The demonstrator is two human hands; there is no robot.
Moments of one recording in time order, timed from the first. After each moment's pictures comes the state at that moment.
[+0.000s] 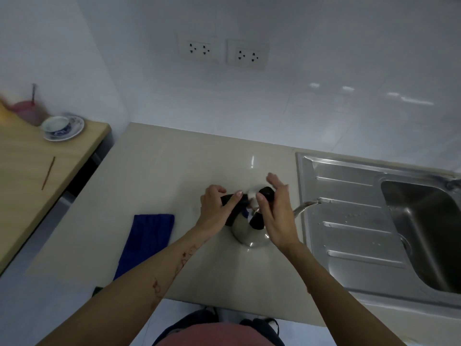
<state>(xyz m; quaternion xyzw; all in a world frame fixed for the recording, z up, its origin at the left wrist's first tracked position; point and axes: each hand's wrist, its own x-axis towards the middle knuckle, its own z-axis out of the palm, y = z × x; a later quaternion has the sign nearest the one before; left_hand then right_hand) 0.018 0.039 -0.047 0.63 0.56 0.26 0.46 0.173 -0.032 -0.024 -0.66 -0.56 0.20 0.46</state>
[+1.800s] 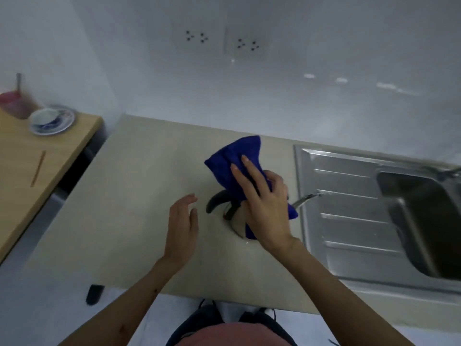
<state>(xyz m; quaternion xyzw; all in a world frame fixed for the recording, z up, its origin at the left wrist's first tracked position) -0.052 0.003 -0.087 0.71 0.51 0.39 0.29 0.132 -0.037 0.018 -0.66 -0.69 -0.12 0.27</state>
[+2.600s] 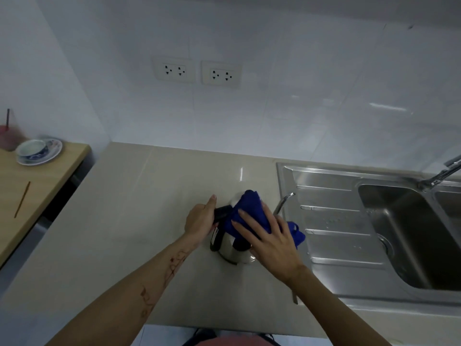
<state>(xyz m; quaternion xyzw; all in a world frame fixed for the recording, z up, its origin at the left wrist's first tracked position) 0.045 0.048 -0.028 0.52 0.61 0.24 0.56 0.214 -0.076 -0.042 -0.59 -0.77 -0.21 0.06</state>
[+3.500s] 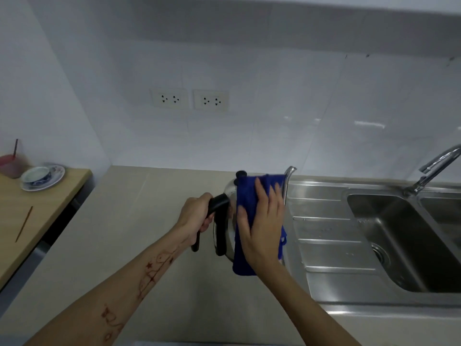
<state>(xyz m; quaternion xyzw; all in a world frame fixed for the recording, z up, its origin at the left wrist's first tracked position) 0.044 0.030 0.061 0.50 0.54 0.29 0.62 0.162 -0.064 0.048 -0.71 -0.49 0.03 0.50</state>
